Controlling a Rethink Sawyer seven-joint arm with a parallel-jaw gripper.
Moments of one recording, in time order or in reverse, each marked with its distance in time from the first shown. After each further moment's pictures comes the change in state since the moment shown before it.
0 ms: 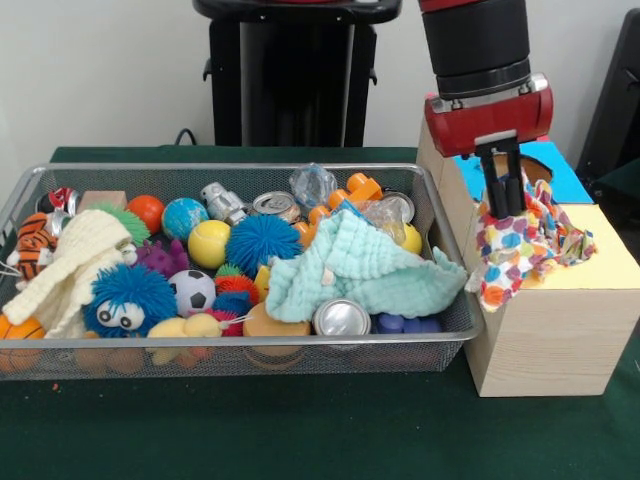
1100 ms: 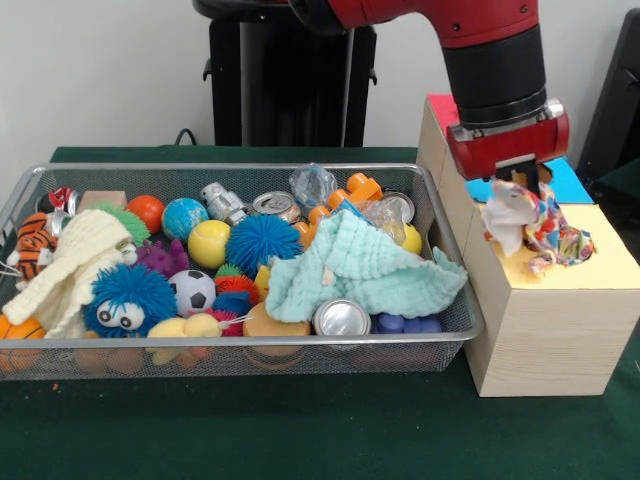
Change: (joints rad) arm 0.019 0.072 0.020 -0.008 0.001 -0.006 0.000
